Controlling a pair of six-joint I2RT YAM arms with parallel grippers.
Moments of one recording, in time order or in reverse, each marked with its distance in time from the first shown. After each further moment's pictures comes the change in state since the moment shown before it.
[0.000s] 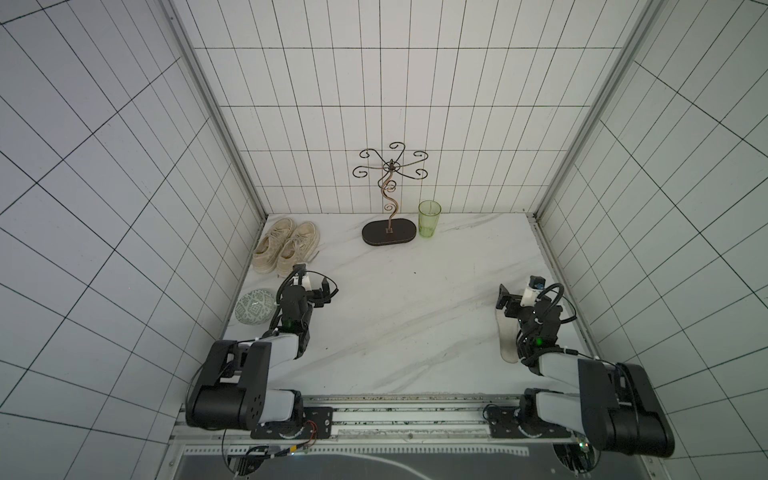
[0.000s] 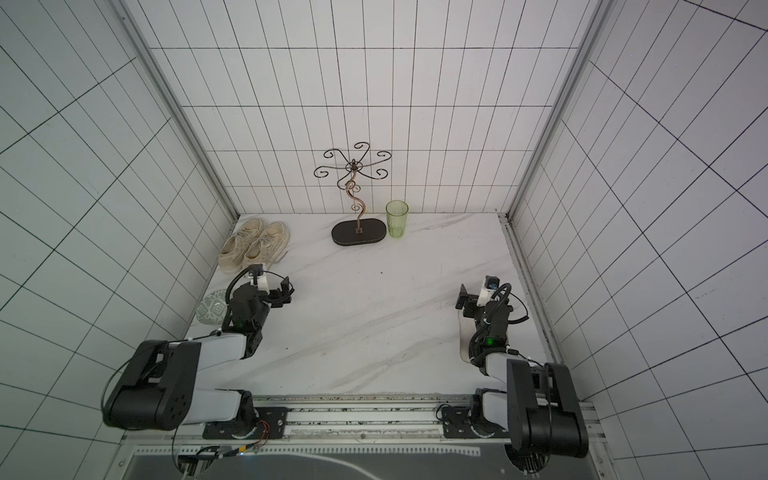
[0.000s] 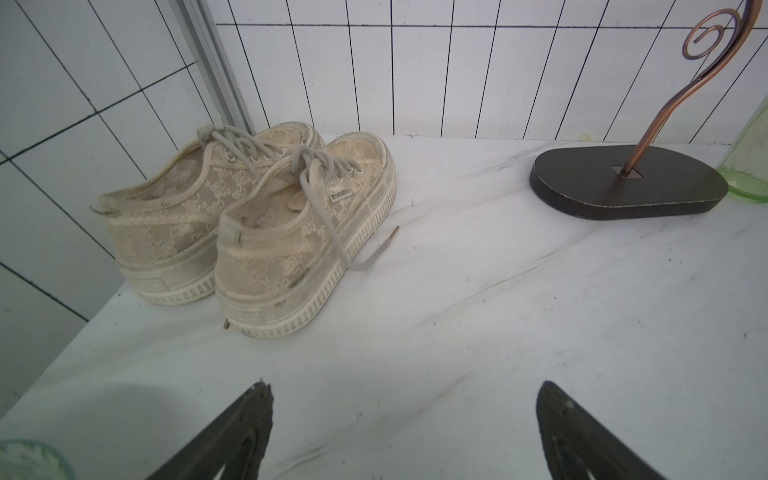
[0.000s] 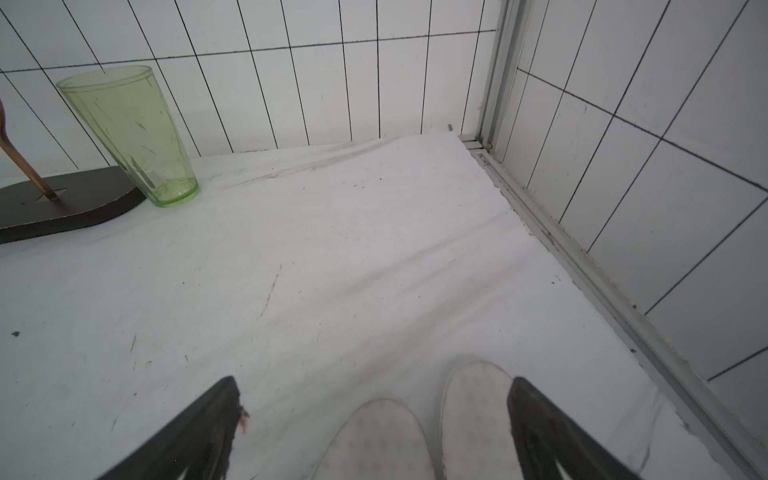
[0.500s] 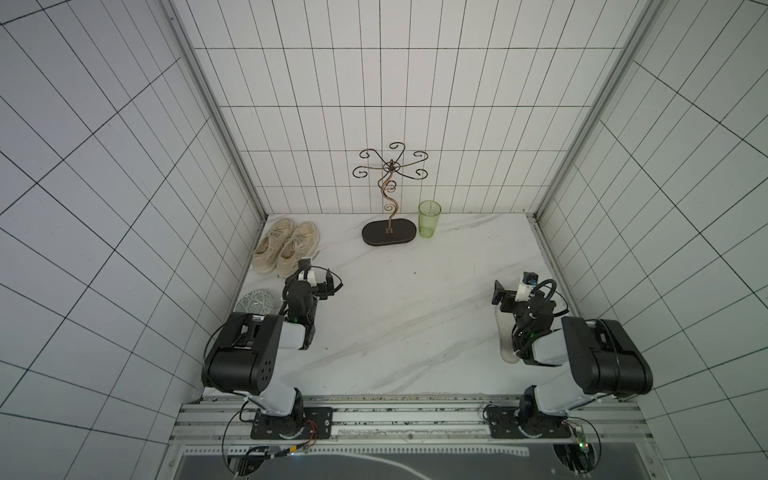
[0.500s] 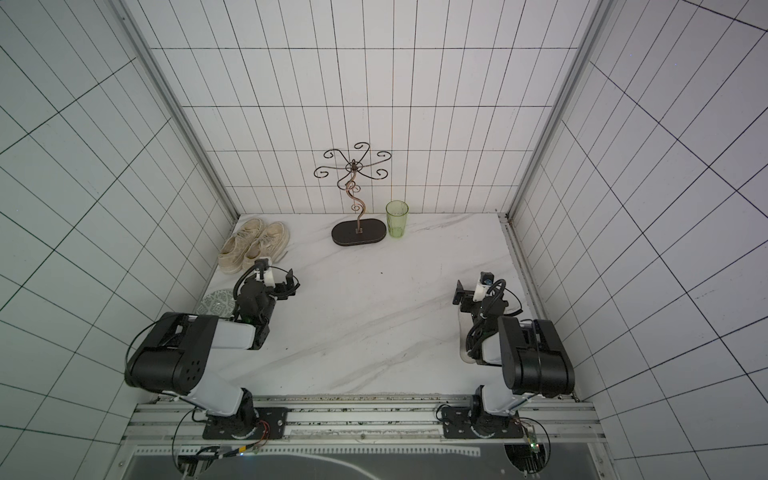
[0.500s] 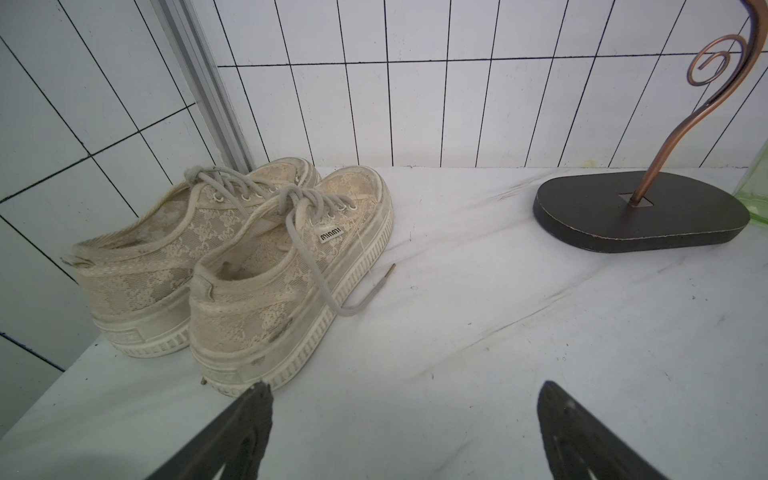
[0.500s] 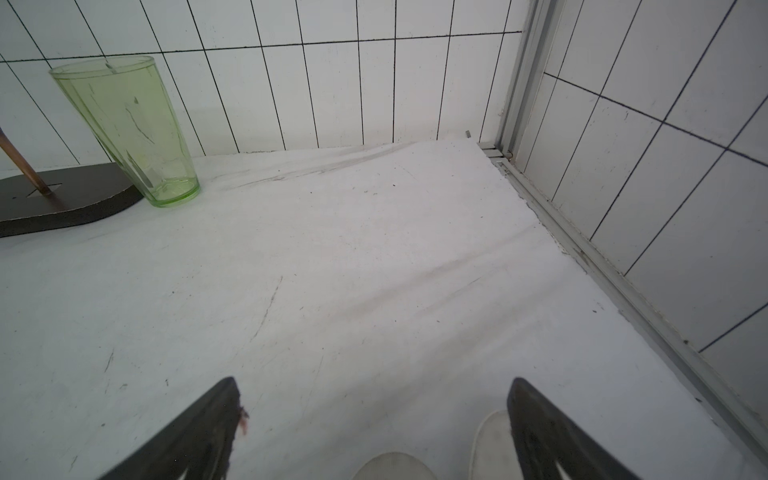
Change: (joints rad) left arm -0.026 0.129 0.019 0.169 -0.051 0.023; right arm 0.008 0.238 0.050 0.190 -0.031 -0.033
